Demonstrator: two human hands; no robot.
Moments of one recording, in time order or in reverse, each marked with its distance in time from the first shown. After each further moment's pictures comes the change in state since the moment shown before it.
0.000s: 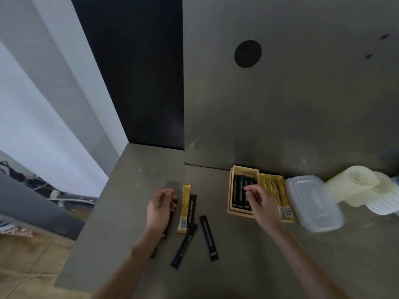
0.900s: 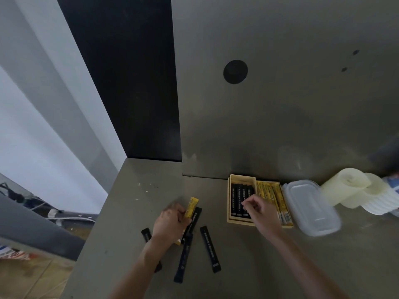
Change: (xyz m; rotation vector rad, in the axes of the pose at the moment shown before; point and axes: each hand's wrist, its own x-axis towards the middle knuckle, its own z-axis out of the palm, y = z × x) left_hand 0.006 0.011 0.011 0.773 -0.264 0.118; right_hand -0.005 -0.014 -0.008 0.045 -0.064 0.100
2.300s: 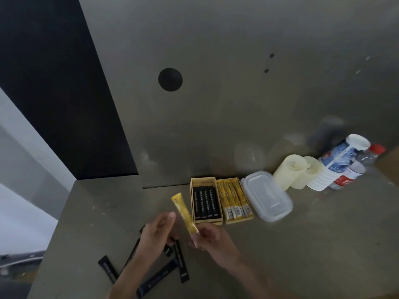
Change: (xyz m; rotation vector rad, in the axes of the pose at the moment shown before) left_hand -0.027 0.070 0.012 -0.641 -0.155 0.139; right_hand -0.065 -0.013 0.027 0.442 -0.225 0.180
